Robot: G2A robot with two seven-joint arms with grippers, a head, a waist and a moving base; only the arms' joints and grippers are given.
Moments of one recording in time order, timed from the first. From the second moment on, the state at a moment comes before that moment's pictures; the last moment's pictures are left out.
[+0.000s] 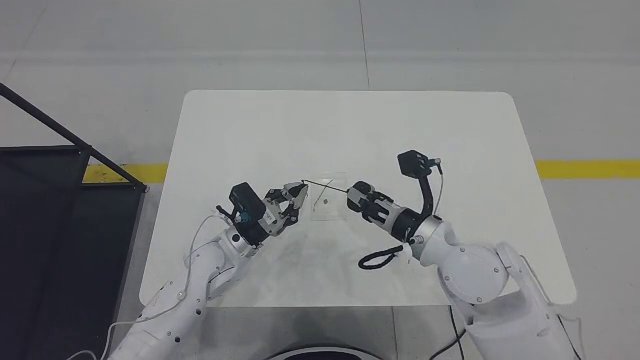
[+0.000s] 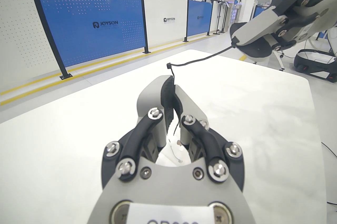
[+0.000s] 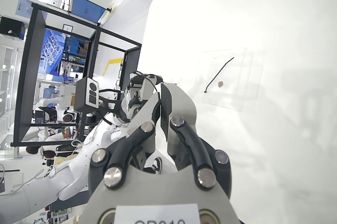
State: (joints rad) left arm 1.26 -1.12 -1.08 -1.46 1.31 -0.39 0.56; right arm -1.24 -1.13 1.14 -2.04 -0.31 0.32 0.62
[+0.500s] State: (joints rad) left arm 1.26 -1.12 -1.08 -1.46 1.31 -0.39 0.56; right arm -1.24 -1.13 1.14 -2.04 -0.31 0.33 0.62
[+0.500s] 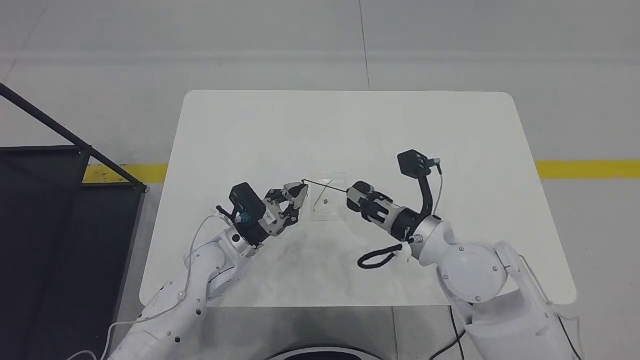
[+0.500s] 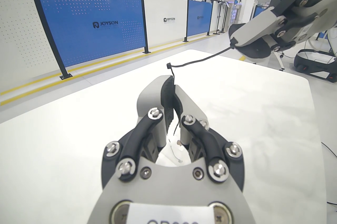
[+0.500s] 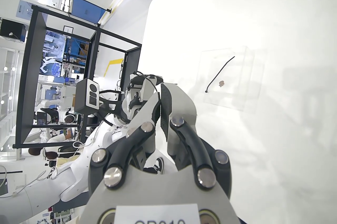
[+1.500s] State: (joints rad) left arm 1.26 -1.12 -1.08 -1.46 1.31 -0.39 0.56; right arm -1.24 -1.14 1.15 -2.04 -0.30 0.33 0.60
